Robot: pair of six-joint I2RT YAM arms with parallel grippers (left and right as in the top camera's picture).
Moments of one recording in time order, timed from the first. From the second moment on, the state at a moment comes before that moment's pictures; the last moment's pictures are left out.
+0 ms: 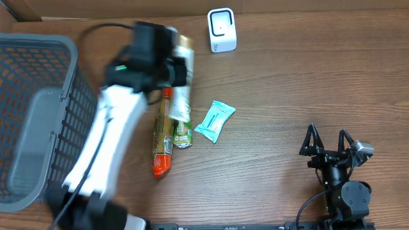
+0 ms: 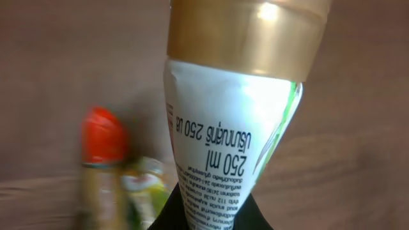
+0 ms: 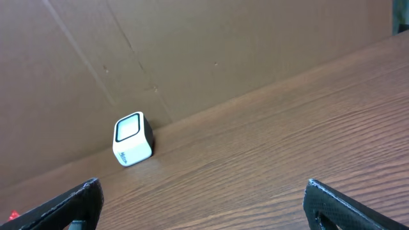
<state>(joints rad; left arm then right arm) -0.26 1.62 1.57 -0.91 0.16 -0.29 0.12 0.04 0.02 -0.02 0.13 0.41</state>
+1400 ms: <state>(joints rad) -0.29 1.74 1.74 -1.20 0.19 -0.21 0.12 0.04 0.02 -0.02 0.13 0.41</state>
